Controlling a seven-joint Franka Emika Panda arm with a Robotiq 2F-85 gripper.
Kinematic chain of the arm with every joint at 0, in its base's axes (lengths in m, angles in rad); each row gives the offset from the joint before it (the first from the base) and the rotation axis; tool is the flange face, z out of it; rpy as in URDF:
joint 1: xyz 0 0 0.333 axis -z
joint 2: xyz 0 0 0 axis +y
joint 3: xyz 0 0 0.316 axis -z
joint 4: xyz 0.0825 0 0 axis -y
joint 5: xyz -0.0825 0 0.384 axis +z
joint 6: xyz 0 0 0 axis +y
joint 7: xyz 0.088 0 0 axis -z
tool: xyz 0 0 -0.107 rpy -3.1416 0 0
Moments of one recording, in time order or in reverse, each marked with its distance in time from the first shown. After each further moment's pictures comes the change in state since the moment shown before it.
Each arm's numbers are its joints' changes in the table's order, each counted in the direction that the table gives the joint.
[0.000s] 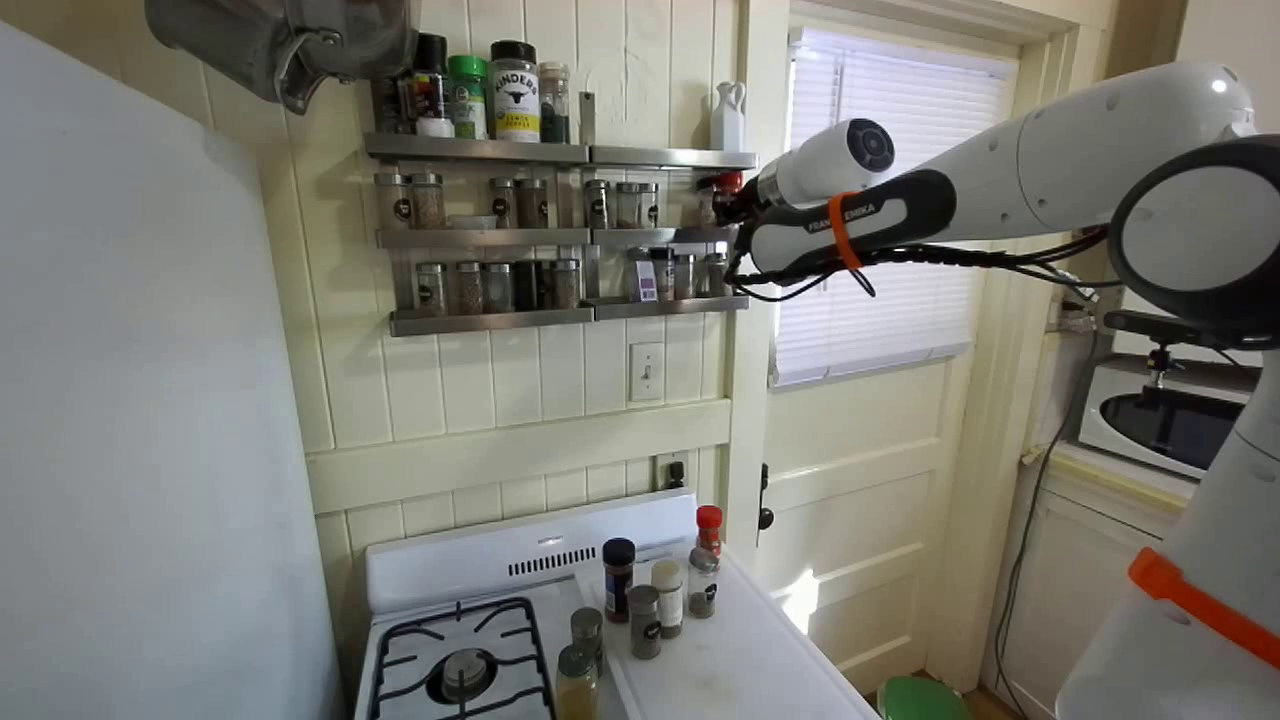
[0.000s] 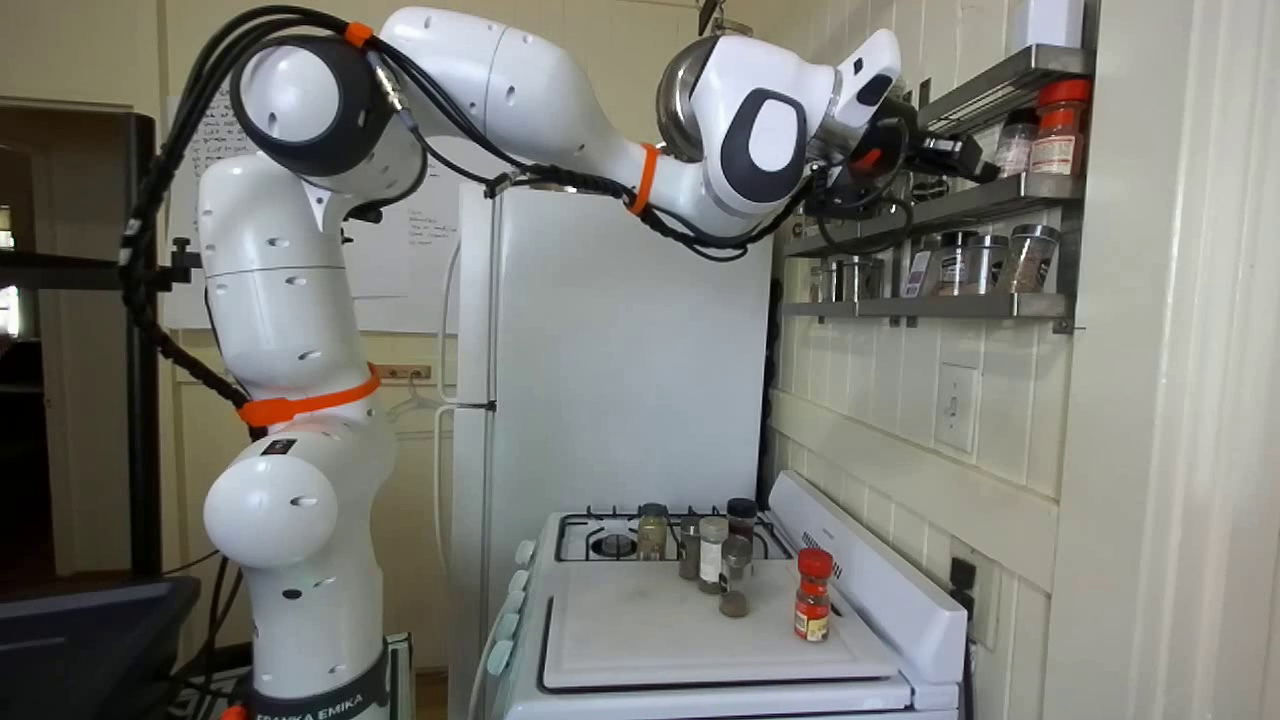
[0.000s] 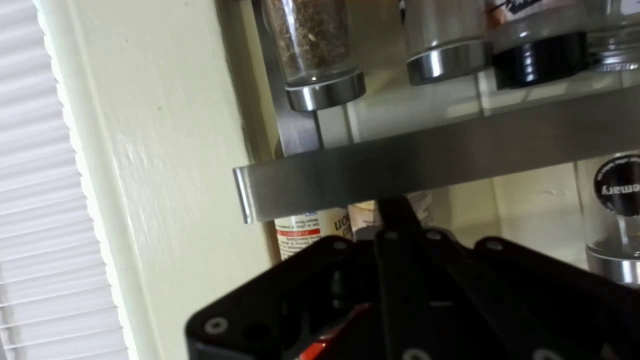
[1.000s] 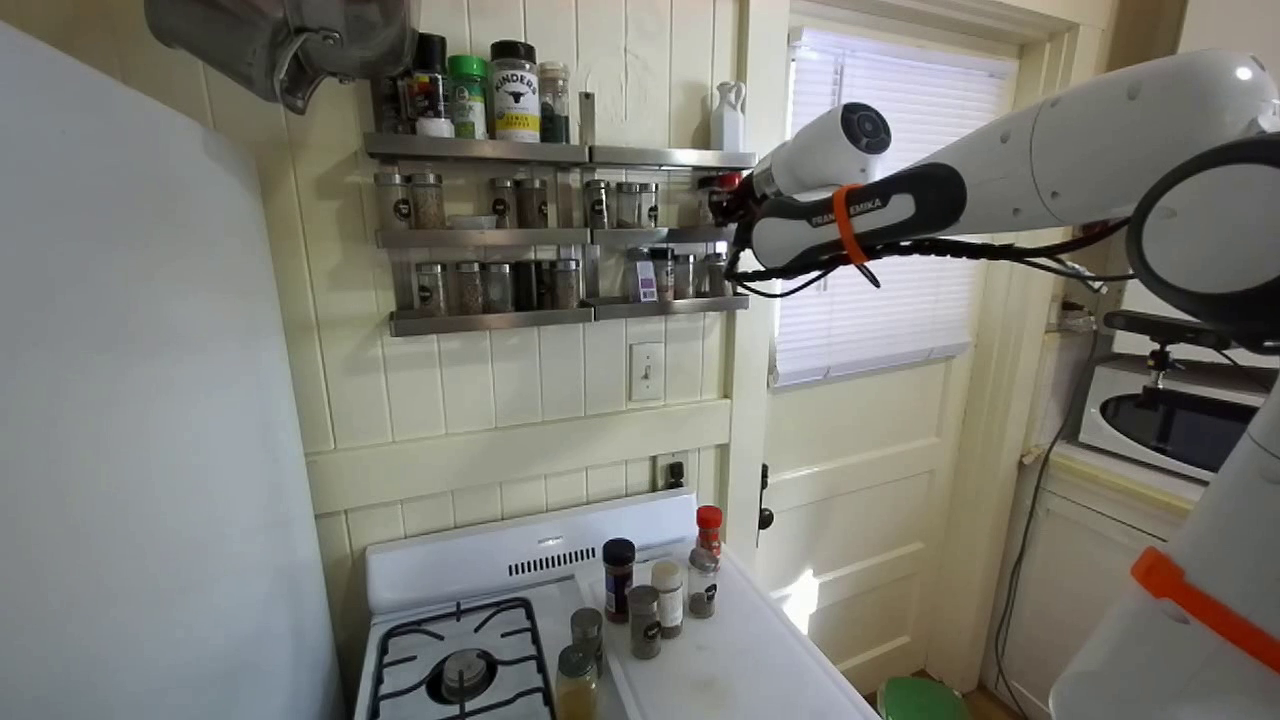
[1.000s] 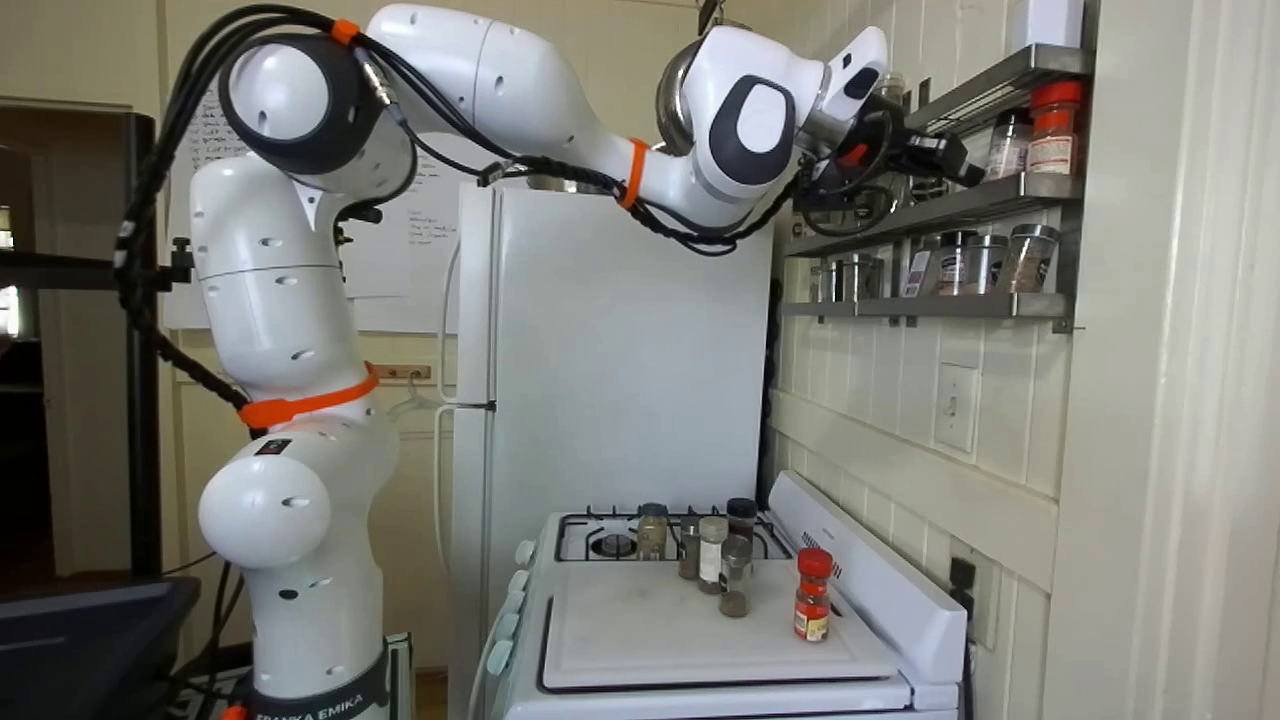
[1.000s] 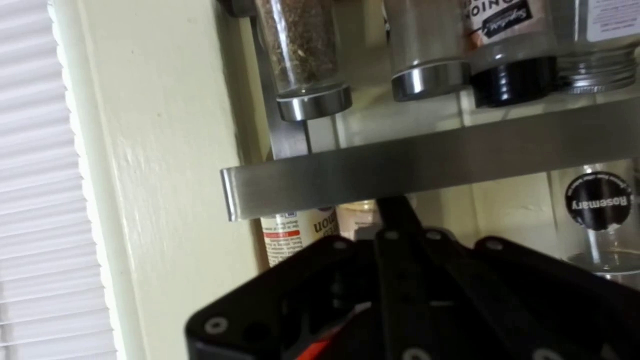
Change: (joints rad) arm 0.043 -0.033 -0.058 0.005 -0.053 0.098 0.032
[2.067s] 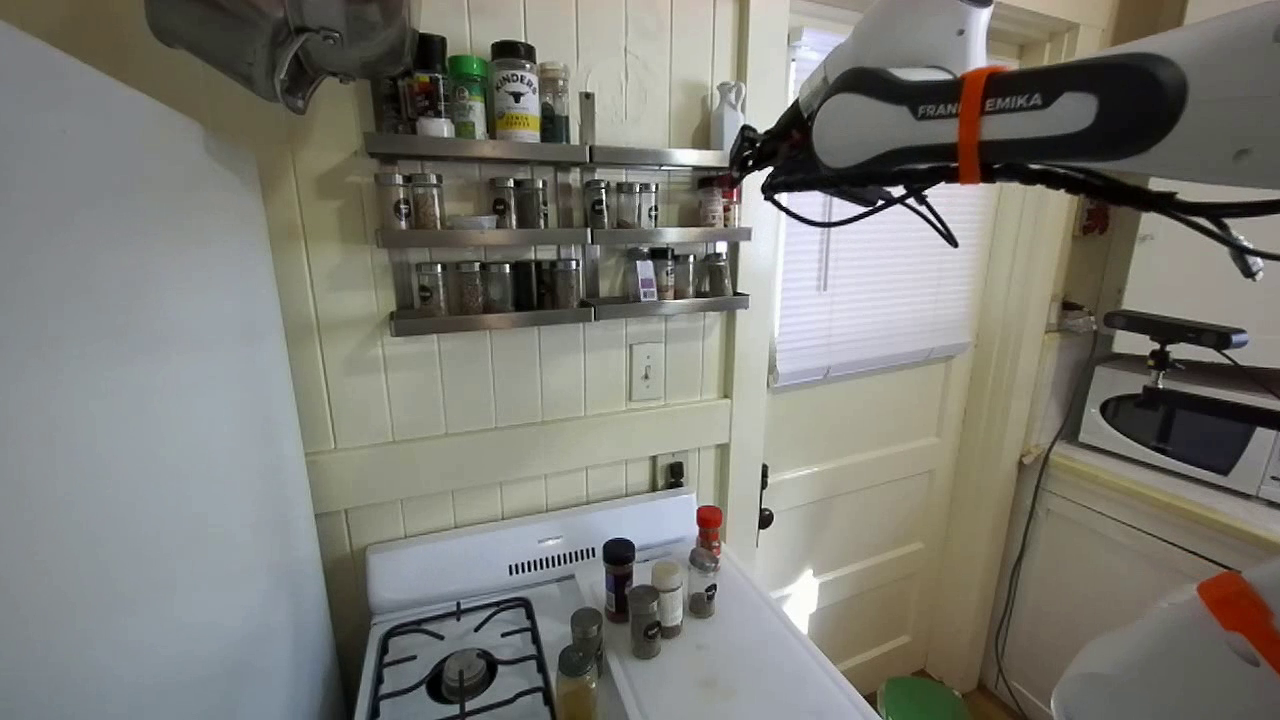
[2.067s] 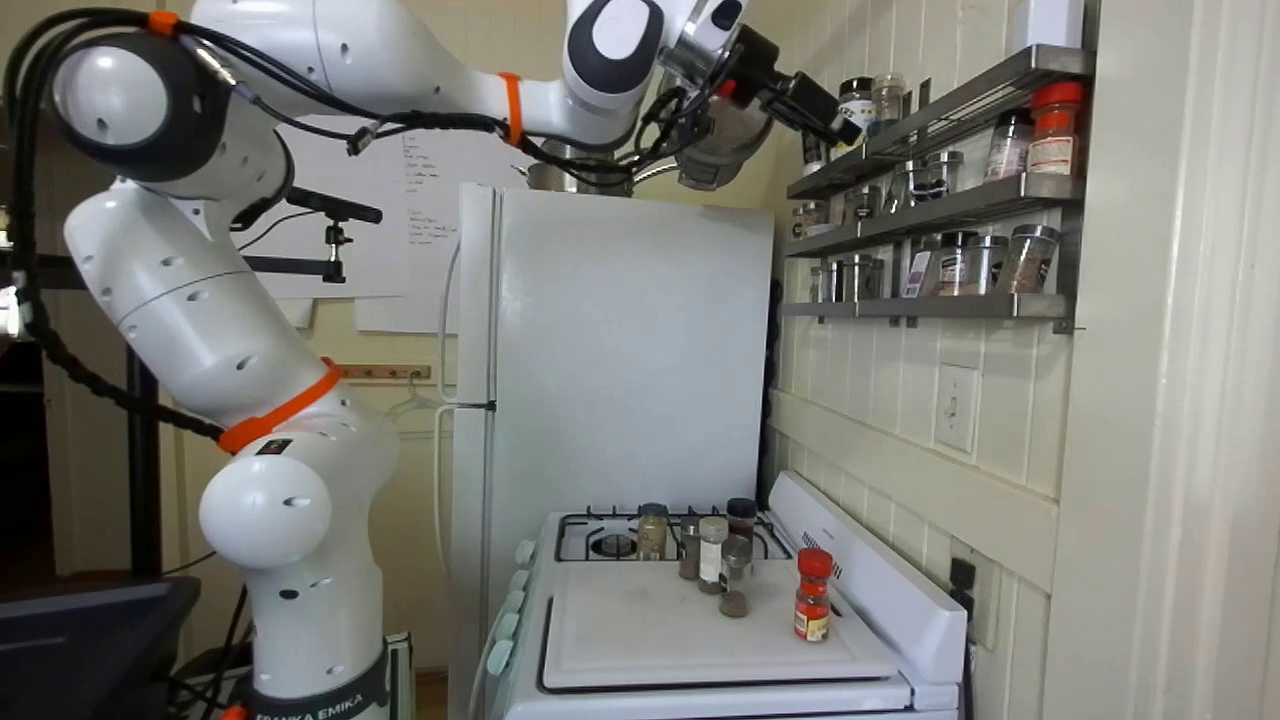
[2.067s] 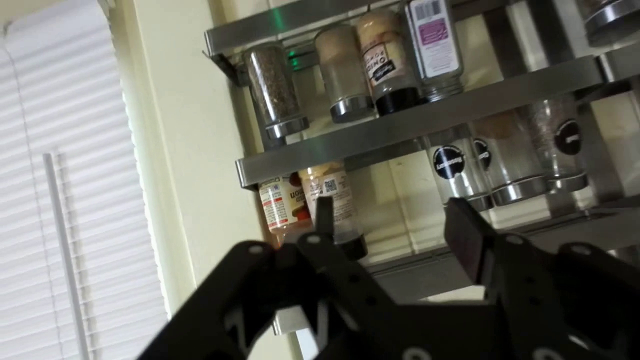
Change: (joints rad) arm -0.012 -0.378 -0.082 -0.093 0.127 0.462 0.040
